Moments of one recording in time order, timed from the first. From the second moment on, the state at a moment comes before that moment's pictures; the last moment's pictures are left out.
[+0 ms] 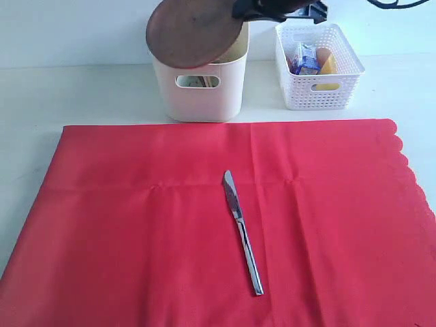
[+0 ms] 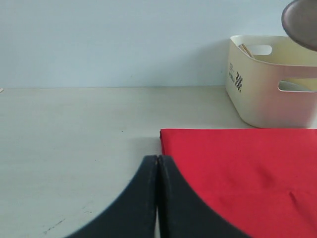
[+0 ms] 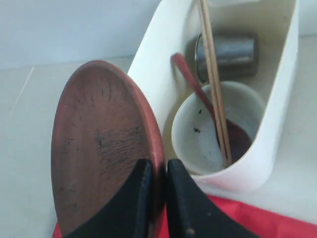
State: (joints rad) left arm -0.07 0.00 0.00 -0.01 0.24 0.01; right arm 0.32 1.86 -1.51 0.78 0.53 -0.26
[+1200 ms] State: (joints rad) left arm -0.07 0.00 0.00 -0.01 0.24 0.01; right arm 0.28 2.20 -1.78 0.97 0.46 -0.26
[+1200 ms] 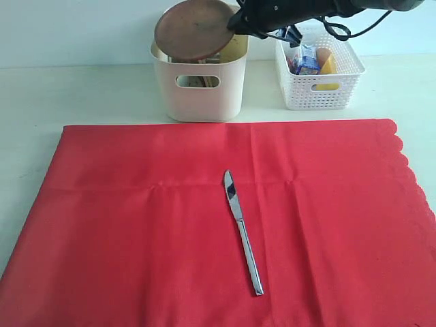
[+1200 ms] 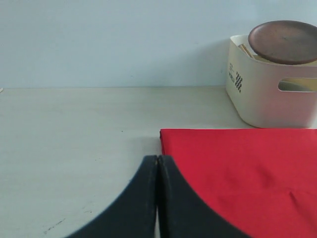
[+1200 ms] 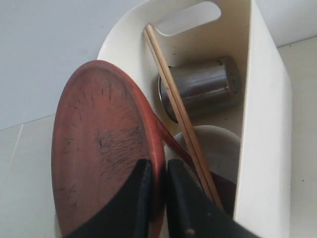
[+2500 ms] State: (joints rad) left arm -0.07 0.00 0.00 -0.01 0.24 0.01; right arm 0.28 2.20 -1.78 0.97 0.41 -0.26
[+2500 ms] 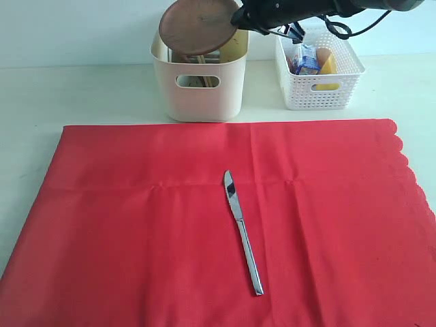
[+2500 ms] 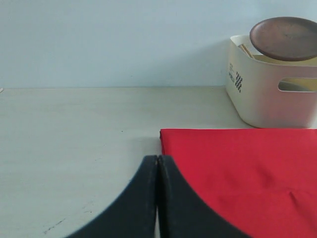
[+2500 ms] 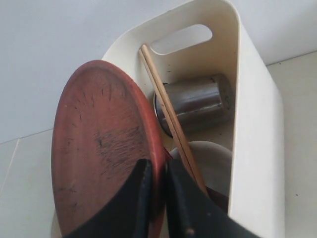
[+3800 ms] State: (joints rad) left arm -0.07 0.00 0.00 -0.01 0.24 0.01; right arm 0.28 2.20 -1.78 0.86 0.41 -0.26
